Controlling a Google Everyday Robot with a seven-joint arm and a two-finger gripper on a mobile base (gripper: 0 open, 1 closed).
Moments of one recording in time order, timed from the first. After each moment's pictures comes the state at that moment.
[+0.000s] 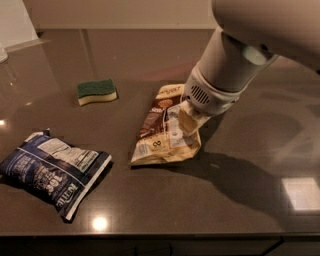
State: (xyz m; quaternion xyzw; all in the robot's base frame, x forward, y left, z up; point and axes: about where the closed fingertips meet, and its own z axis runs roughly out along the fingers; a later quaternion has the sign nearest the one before) arm 0.454 -0.071 0.900 -0.37 0.92 0.07 0.14
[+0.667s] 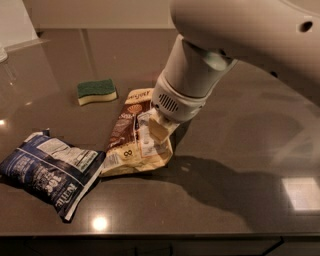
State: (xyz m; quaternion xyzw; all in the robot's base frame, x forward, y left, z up) arm 0.441 -0.006 0.889 -0.45 0.88 0.11 0.12
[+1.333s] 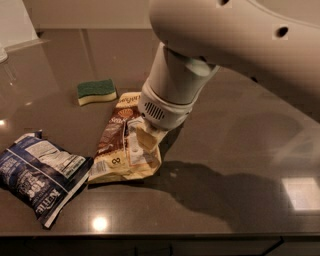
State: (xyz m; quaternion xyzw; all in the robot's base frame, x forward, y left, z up) arm 0.424 0.018 0.883 -0.48 0.87 0.11 0.10
